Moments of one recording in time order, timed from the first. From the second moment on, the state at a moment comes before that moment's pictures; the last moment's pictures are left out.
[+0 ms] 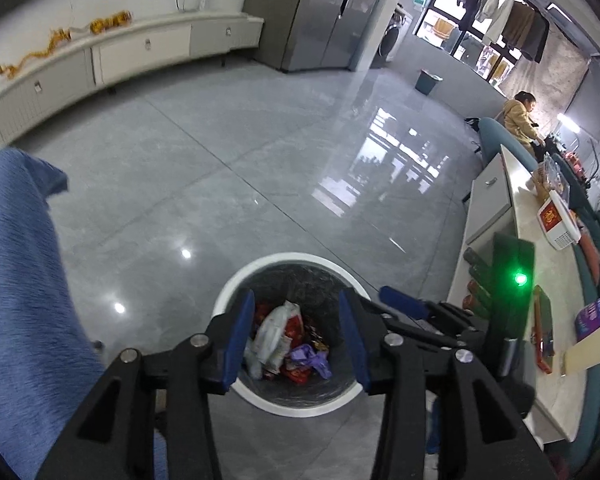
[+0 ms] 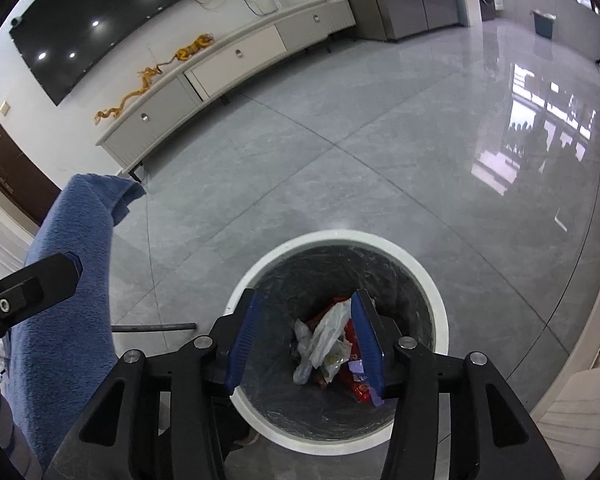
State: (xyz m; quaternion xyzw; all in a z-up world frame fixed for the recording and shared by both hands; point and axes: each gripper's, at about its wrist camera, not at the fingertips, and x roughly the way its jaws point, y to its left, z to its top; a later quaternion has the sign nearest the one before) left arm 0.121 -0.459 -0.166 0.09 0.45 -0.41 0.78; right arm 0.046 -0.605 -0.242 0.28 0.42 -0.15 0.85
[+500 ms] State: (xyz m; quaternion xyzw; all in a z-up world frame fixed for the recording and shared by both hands) left arm 0.066 -0.365 -0.056 0.12 0.30 -0.36 0.87; right arm 0.002 -0.542 -0.113 0.18 0.32 -0.13 0.92
